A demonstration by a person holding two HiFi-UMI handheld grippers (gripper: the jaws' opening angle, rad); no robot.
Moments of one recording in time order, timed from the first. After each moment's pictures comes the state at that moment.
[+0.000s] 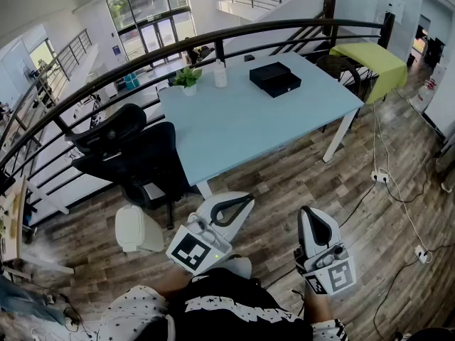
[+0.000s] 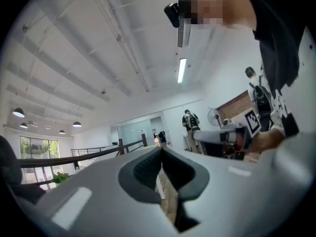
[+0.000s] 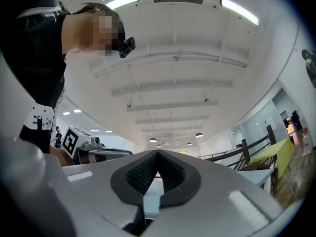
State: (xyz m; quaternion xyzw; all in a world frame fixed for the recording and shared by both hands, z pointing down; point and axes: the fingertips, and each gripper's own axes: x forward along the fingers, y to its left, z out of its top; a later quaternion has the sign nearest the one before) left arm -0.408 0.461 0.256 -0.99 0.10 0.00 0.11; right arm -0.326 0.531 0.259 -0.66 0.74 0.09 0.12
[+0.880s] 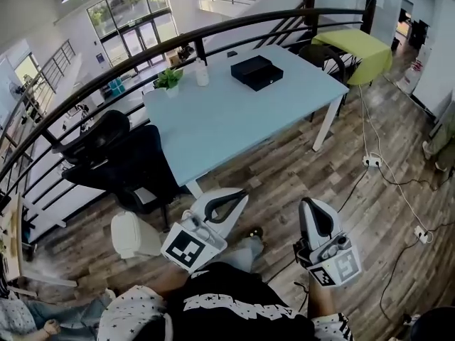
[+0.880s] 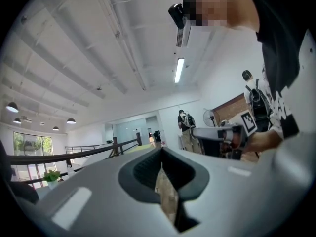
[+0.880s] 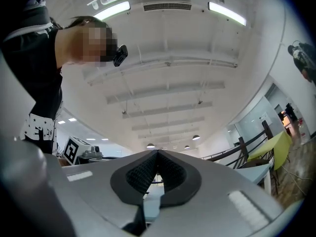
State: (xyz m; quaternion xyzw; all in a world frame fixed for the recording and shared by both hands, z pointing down) left arm -0.388 0.471 0.263 -0.99 0.06 -0.01 0.09; right arm -0.299 0.551 0.257 -0.66 0.73 0.08 0.17
